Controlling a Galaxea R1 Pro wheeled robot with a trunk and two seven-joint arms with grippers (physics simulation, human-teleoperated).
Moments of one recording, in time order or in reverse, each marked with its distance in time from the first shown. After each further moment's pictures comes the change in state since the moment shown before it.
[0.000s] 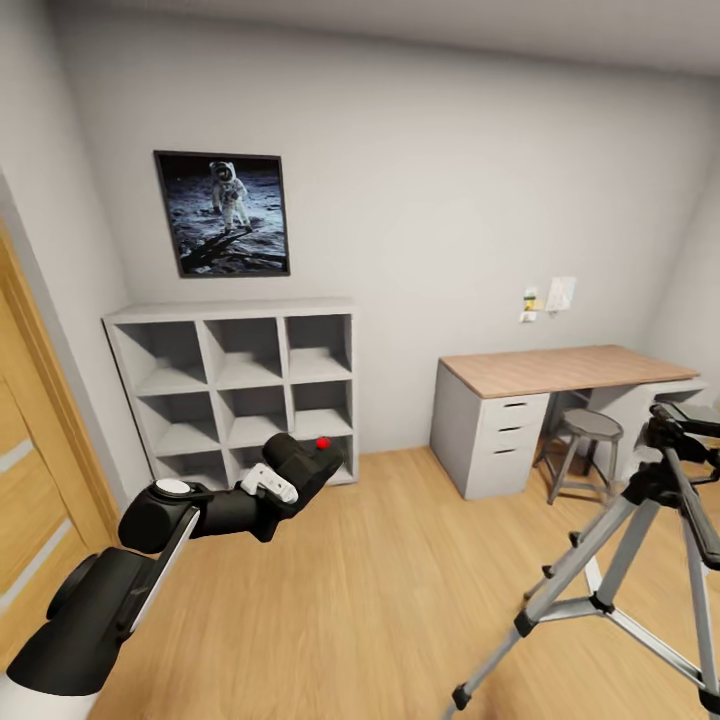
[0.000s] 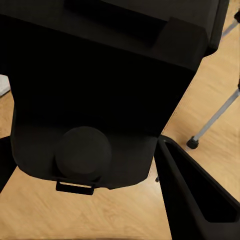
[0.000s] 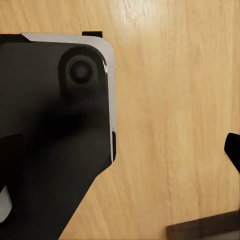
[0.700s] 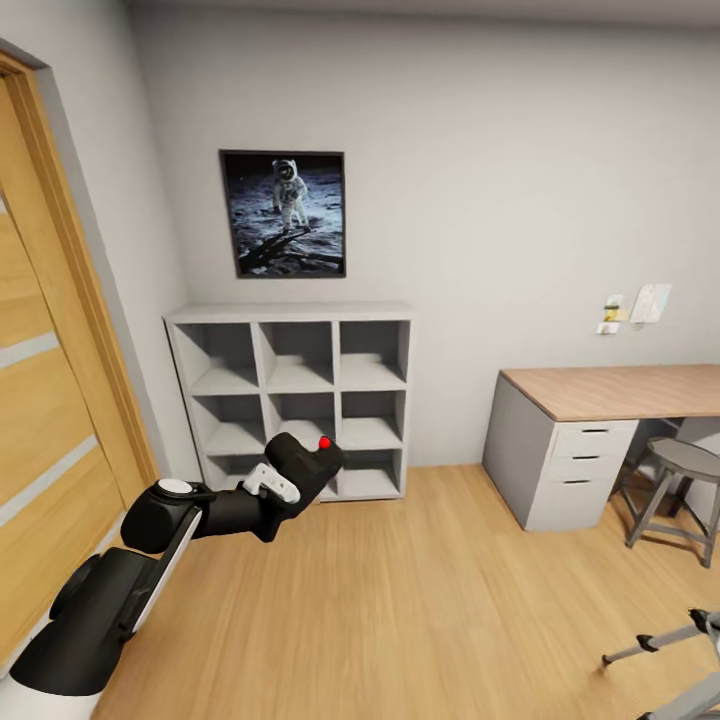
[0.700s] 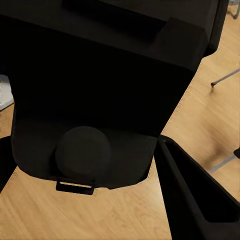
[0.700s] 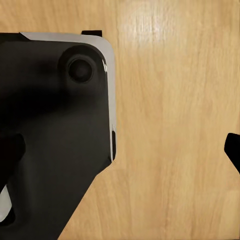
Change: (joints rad) left arm 0.000 -0.008 -0.002 0.000 -0.001 0.000 0.000; right arm 0.001 0.000 0.000 0.000 0.000 0.002 -0.001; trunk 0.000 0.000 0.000
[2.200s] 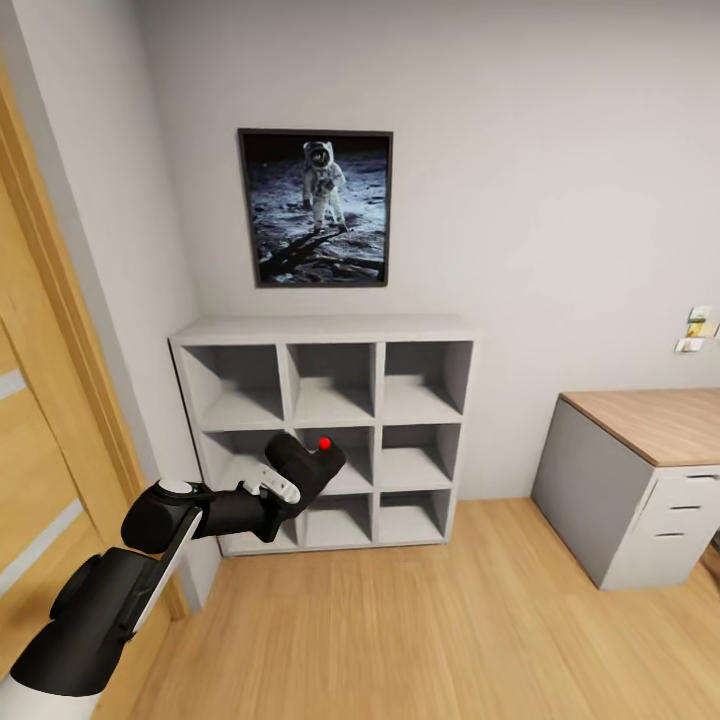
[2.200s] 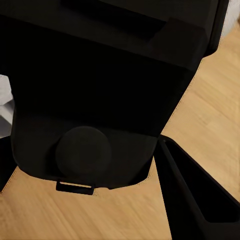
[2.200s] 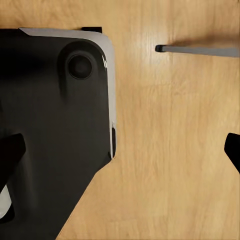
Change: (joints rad) left arm 0.000 0.000 -0.002 0.000 0.000 0.000 0.001; right arm 0.006 0.000 0.000 0.000 0.000 0.001 0.000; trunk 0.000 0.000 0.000
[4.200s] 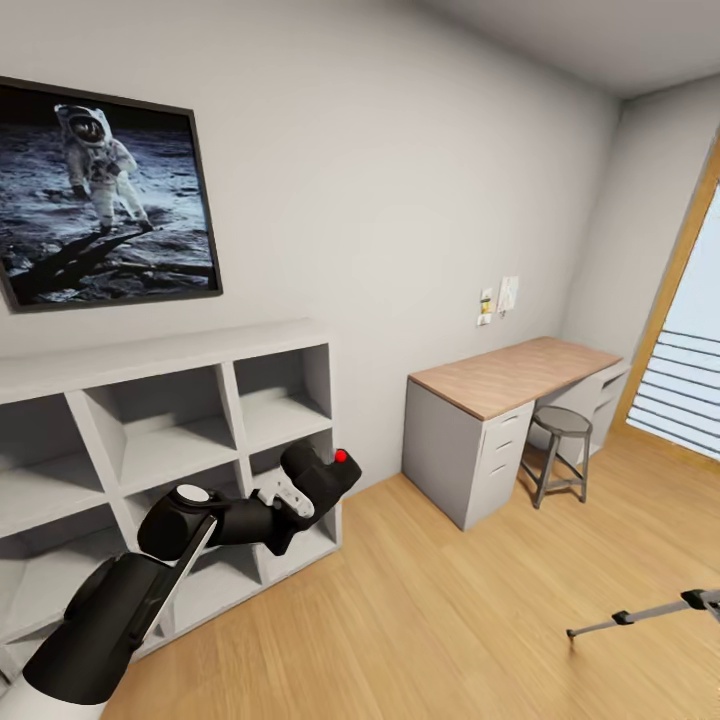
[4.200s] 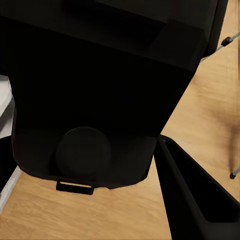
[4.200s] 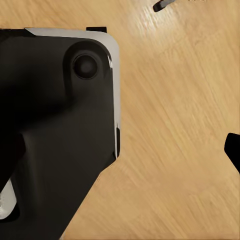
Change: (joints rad) left arm 0.000 0.000 -0.082 0.002 -0.002 0.000 0.001; right arm 0.000 0.009 0.000 0.000 -0.001 0.000 0.001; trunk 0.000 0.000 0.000
